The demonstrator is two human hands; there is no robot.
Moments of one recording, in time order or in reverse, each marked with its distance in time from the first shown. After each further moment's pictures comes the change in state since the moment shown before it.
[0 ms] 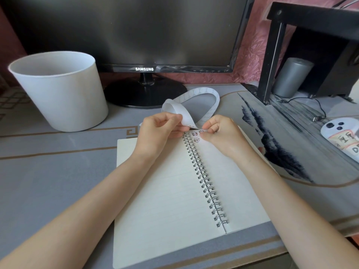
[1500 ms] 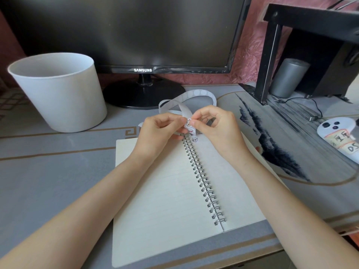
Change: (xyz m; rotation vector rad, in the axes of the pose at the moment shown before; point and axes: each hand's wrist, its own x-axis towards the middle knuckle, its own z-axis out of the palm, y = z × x) left_hand 0.000 -0.002 0.000 0.069 -0.081 0.099; right_hand -0.010 -0.017 0.002 0.252 0.103 -0.348
